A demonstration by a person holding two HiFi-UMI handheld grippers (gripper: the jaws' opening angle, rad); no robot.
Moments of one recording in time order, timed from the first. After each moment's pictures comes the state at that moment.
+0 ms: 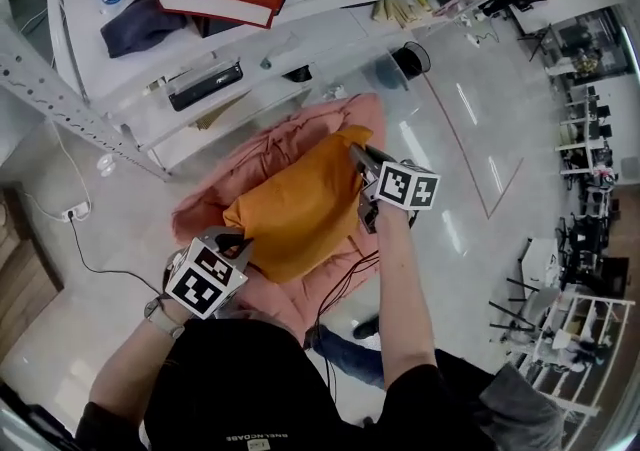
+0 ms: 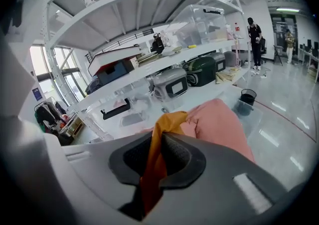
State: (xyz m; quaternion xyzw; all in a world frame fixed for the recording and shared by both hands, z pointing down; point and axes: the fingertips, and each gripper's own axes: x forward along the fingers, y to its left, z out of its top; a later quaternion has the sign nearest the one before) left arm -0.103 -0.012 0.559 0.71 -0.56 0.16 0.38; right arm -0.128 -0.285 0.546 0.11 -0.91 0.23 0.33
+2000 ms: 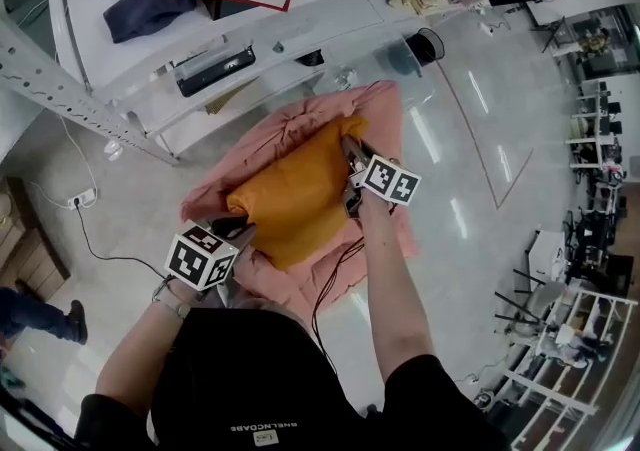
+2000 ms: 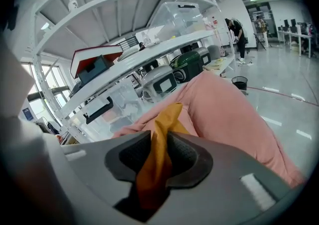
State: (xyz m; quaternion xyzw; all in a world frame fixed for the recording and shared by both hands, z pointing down) left arm -0.121 -0.001 0.618 0.68 -0.58 0.06 0.46; right arm -0.135 -0.290 0.636 0.17 -0.90 0.30 0.28
